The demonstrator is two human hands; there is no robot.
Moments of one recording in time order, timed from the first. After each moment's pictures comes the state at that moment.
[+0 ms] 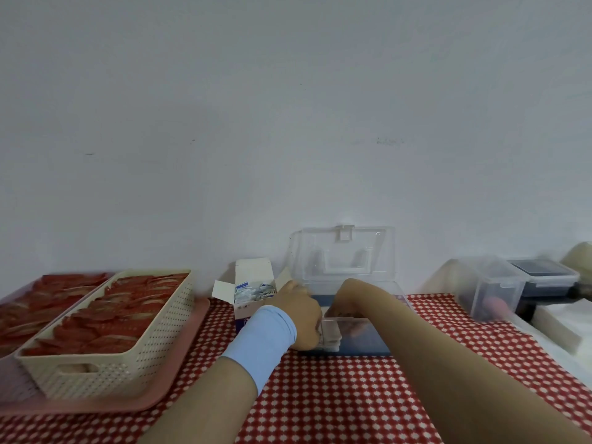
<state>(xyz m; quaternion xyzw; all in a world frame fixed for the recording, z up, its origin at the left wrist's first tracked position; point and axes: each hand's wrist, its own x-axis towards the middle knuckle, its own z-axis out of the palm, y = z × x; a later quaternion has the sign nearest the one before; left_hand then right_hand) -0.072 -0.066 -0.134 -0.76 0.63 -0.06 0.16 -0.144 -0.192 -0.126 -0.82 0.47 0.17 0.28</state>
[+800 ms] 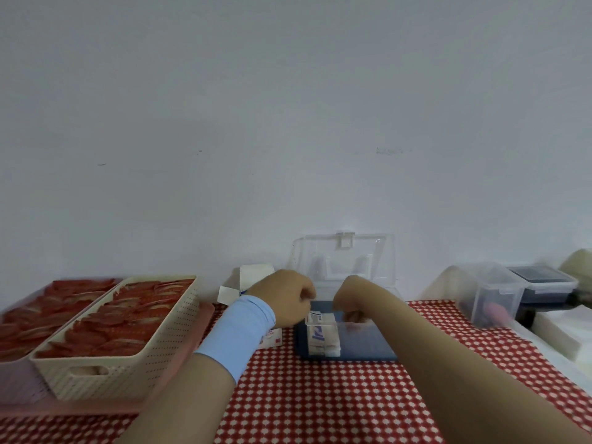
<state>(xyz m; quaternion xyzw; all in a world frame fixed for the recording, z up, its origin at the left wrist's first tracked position) -0.060 -0.039 -0.094 -0.80 0.59 0.01 -0.15 -0.151 -0.186 -0.111 -0.84 0.47 0.06 0.27</state>
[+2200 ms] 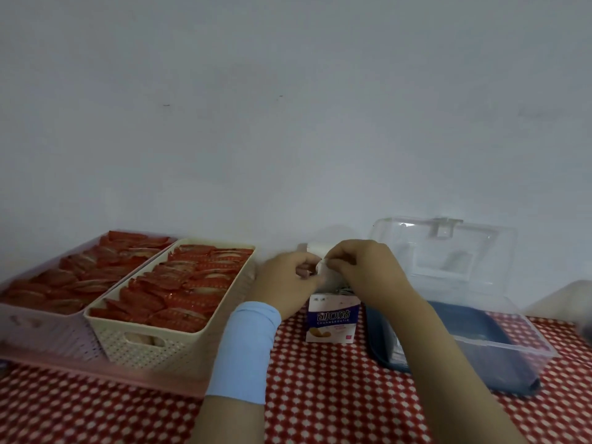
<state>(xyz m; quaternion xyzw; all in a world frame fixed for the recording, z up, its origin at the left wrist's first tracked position) 0.035 0.019 -0.139 -0.81 0.42 0.02 -0.41 -0.055 -0.128 -0.132 -0.91 0.18 -0.28 0.26</state>
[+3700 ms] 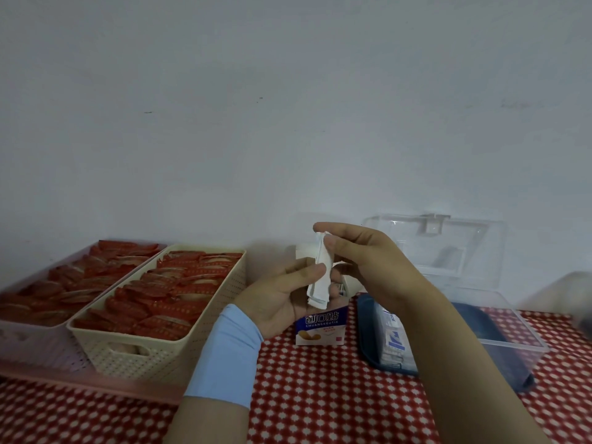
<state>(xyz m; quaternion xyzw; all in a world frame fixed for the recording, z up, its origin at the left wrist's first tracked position) 0.016 0.011 -0.135 -0.43 0.29 0.46 -0.72 -0.085 -0.121 -0.103 -0.71 0.07 -0.23 0.66</state>
